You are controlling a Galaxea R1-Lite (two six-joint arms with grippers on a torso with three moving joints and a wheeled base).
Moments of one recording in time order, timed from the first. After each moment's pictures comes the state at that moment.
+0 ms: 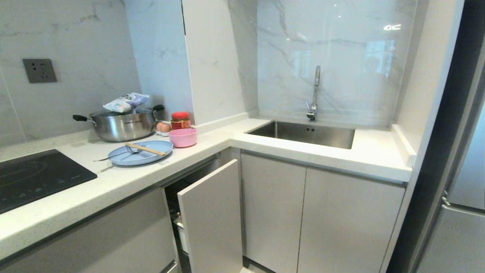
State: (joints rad) left arm 0.01 0.00 0.00 0.01 -0.03 0.07; right arm -0.01 0.00 0.00 -0.01 -0.05 0.10
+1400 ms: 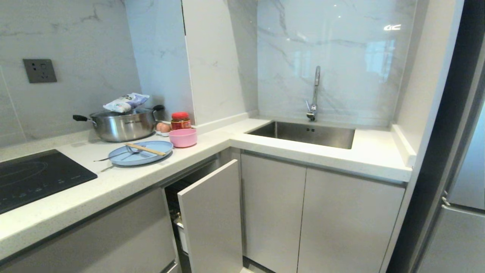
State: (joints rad) left arm -0.07 1.14 -1.62 0.43 0.08 0.04; right arm -0.01 0.00 0.00 -0.01 -0.05 0.10
